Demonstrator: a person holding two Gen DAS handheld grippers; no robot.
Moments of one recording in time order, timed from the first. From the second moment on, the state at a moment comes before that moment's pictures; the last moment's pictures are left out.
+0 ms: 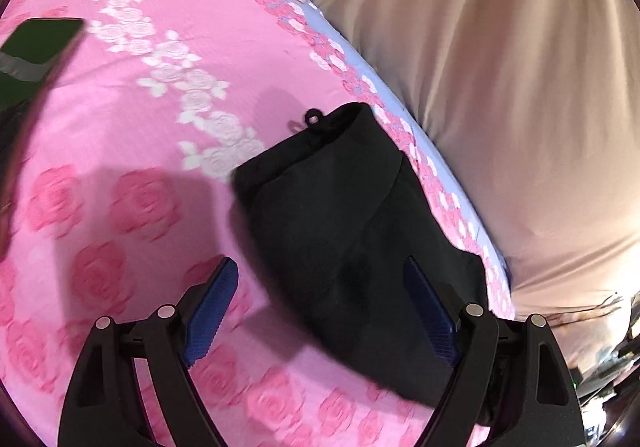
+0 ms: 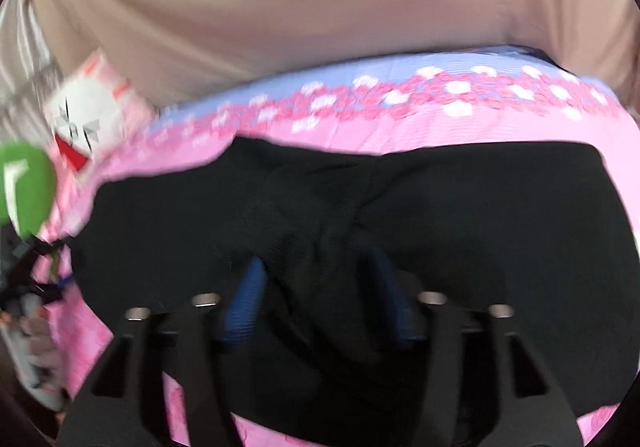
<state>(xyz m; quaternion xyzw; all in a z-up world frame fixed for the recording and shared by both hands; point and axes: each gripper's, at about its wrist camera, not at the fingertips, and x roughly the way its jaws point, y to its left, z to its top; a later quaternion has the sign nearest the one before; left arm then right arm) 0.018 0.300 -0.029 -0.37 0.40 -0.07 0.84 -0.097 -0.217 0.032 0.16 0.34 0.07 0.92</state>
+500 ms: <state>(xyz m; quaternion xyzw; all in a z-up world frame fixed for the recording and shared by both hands) 0.013 0.197 0.110 -0.20 0.31 -0.17 0.91 -0.120 -0.263 0.011 0.21 0.32 0.05 0.92</state>
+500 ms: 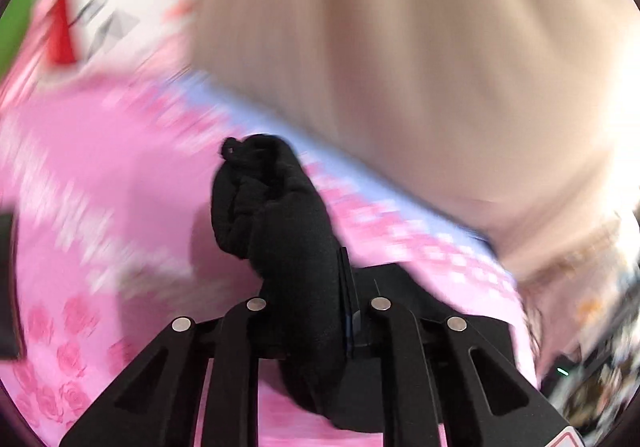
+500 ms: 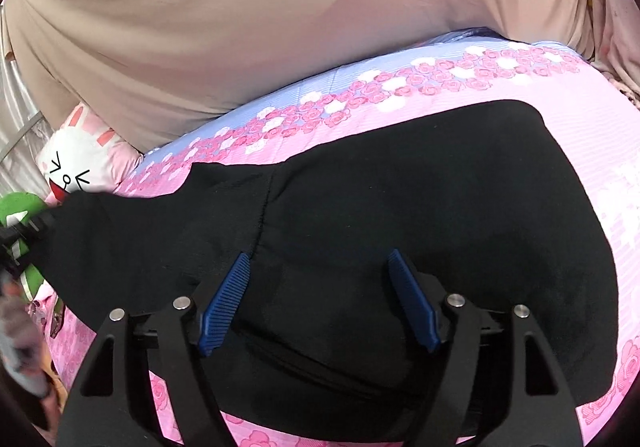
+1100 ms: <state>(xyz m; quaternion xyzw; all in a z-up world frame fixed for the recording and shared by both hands) -0.029 0.049 0.093 -0.10 0.35 -0.28 0.89 -0.129 -0.298 0.031 0.33 0.31 0.12 0.89</state>
